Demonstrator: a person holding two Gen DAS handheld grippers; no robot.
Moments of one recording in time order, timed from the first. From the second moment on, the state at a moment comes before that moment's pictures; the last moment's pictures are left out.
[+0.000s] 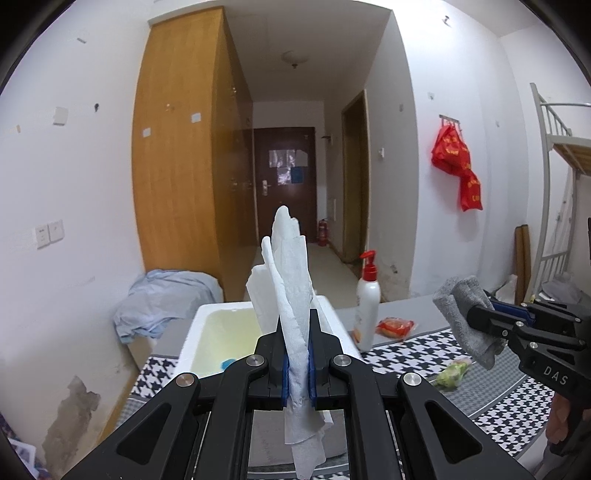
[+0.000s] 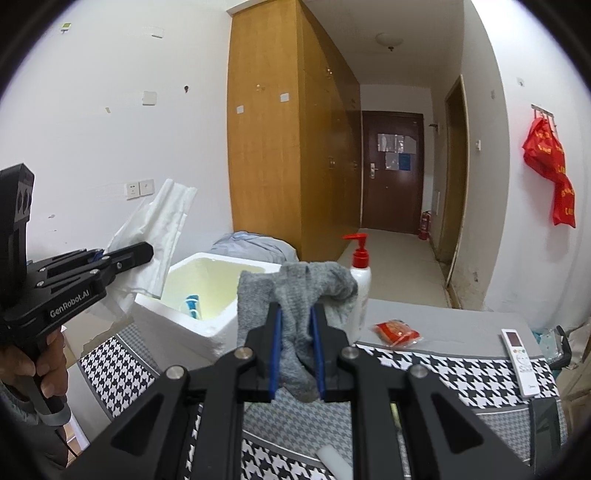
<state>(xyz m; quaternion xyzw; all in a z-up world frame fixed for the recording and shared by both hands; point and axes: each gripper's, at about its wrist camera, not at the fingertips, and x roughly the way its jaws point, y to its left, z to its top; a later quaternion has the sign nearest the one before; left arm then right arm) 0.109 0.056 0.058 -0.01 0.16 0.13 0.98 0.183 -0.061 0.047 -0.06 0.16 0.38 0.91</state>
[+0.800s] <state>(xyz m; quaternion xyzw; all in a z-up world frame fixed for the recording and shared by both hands) 0.141 0.096 0.049 -0.03 0.19 0.14 0.97 0.179 -0.021 0.048 -0.07 0.16 0.41 0.90</state>
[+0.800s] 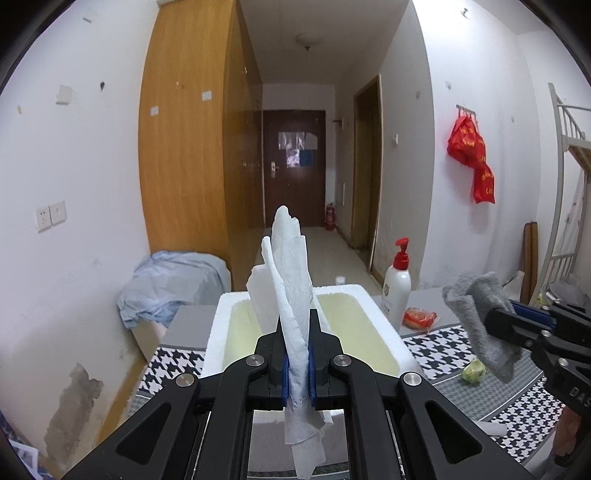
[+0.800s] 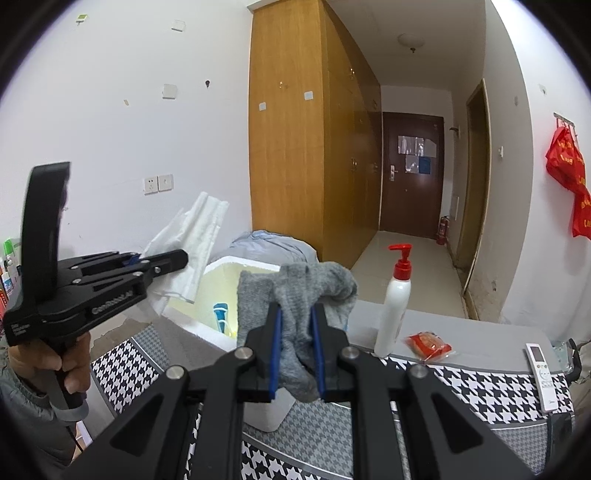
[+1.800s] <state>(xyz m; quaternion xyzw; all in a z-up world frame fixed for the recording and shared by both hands) 0.148 0.128 0.041 -0.05 0.19 0.17 0.97 0.188 -0.005 0.046 -0.08 0.18 0.38 0.90</state>
